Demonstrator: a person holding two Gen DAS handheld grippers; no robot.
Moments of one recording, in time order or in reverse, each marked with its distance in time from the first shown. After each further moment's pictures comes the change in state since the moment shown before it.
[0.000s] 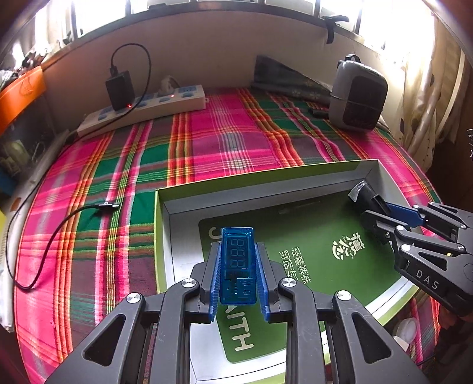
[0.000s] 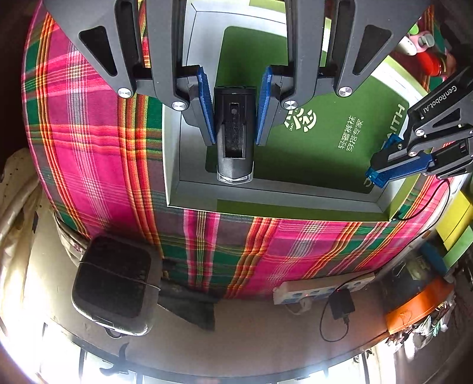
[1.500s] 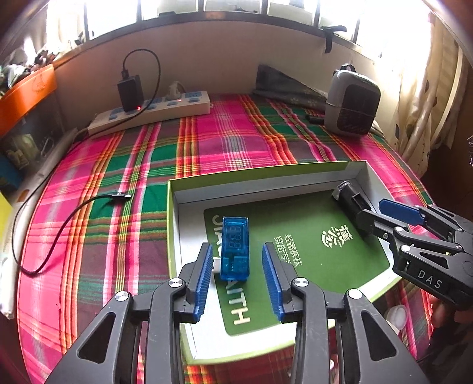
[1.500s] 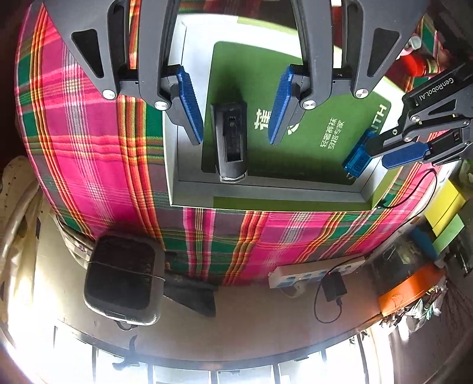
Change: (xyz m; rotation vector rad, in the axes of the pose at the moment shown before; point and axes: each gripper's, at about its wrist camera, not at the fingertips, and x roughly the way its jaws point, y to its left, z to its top) left arm -0.022 0.000 -0.015 -0.023 -0.034 -0.001; right arm -0.024 0.001 -0.014 0.046 -0.076 0.039
